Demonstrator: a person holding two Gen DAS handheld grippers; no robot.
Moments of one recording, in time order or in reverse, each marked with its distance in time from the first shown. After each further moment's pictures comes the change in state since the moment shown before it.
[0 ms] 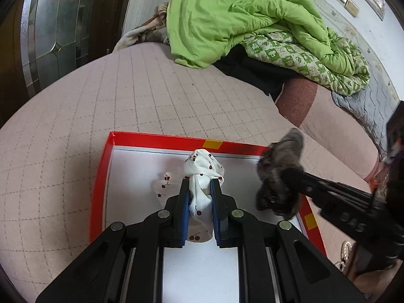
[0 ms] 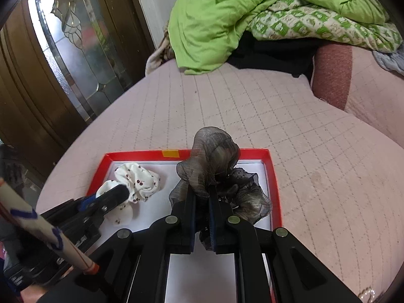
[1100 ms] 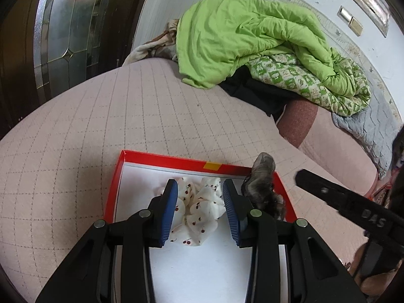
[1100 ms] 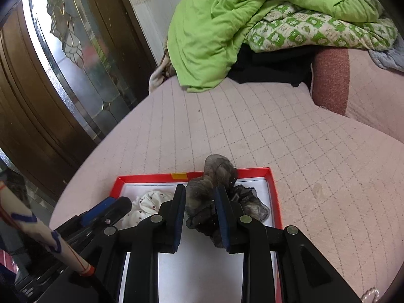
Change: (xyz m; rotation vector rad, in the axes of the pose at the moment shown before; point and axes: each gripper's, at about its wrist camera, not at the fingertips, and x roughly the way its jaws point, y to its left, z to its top) left arm -0.027 -0.001 0.011 -0.051 -0.096 0.015; right arm -0.039 -0.005 0.016 0.072 -0.092 0.061
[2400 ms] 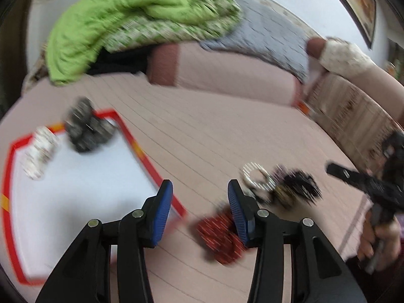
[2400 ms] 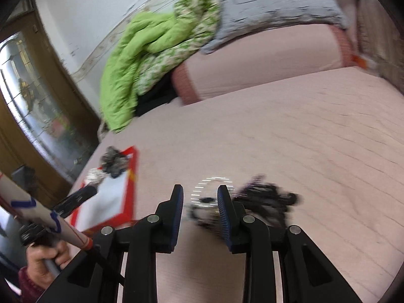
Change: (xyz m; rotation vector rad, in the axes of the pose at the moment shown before) left arm -0.066 -0.184 -0.144 0.476 0.167 -0.369; right arm -0.268 -0.217 -0.220 0.380 -0.247 -0.190
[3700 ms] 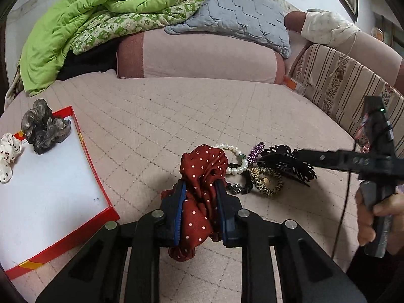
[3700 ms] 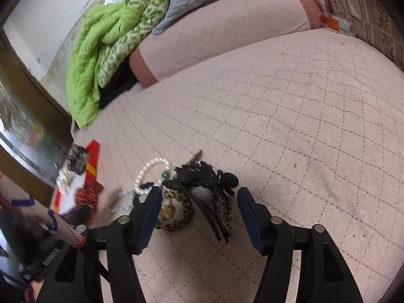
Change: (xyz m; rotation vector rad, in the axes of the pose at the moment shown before) left arm 0.045 -0.059 -0.016 0.111 0.019 0.008; right arm 0.036 -0.057 0.000 0.069 0.178 -0.083
